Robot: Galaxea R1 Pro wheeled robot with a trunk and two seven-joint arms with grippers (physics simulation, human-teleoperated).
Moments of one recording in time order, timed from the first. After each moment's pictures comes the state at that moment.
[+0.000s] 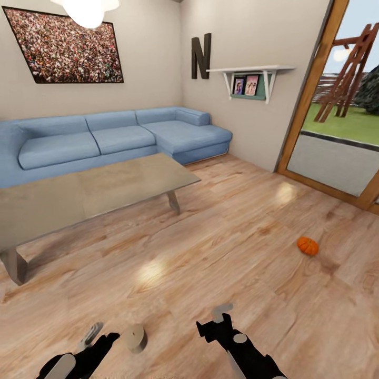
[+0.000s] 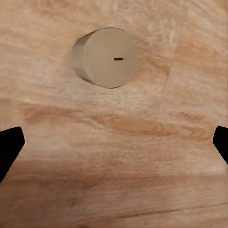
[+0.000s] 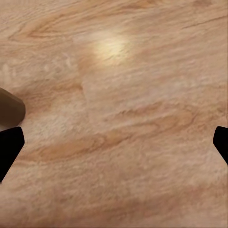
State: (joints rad) left arm -0.29 0.23 -0.15 -0.70 1.21 0.38 0.12; right arm -0.48 0.15 0.14 -0.43 0.13 -0.02 0.12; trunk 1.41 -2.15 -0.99
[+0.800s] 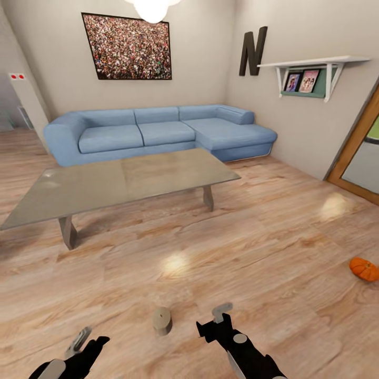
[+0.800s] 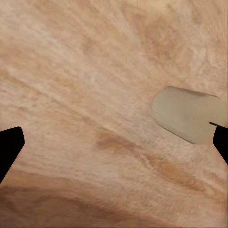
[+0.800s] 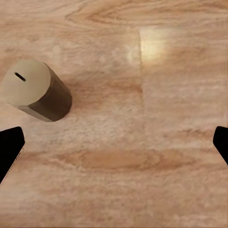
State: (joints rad) left arm -0.29 0.23 -0.03 -0.64 1.21 0.38 0.12; right arm -0.48 0.15 0.14 -0.43 0.14 -0.02 0.12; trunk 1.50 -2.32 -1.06
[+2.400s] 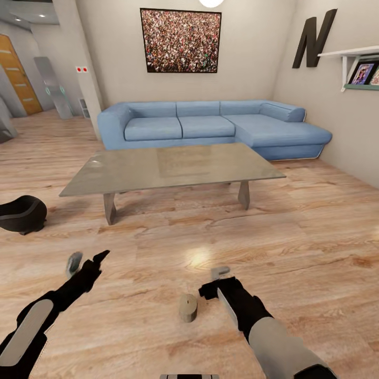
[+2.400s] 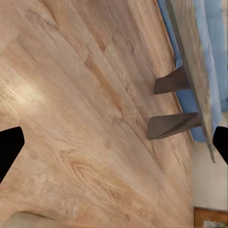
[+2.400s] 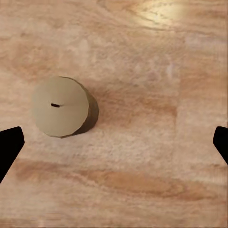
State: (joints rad) left arm -0.29 0.27 0.08 -1.32 1.39 0.39 0.10; right arm -0.71 0.17 0.20 -0.56 0.03 0.55 0.00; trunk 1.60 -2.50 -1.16
